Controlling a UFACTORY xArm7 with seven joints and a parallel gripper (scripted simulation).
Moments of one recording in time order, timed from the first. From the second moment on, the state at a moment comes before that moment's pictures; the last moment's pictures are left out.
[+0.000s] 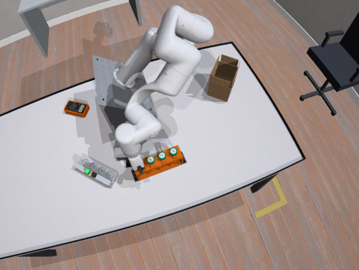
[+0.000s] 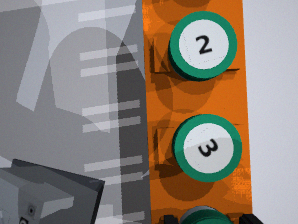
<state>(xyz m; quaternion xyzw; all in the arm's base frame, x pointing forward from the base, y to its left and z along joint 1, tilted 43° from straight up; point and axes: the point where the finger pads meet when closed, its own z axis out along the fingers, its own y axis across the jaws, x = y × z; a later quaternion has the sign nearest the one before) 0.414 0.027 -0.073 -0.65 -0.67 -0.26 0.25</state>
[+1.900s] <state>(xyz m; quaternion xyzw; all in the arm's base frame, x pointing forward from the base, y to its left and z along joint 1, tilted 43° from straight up) 0.359 -0.019 -0.054 -0.73 -0.58 -0.23 0.29</state>
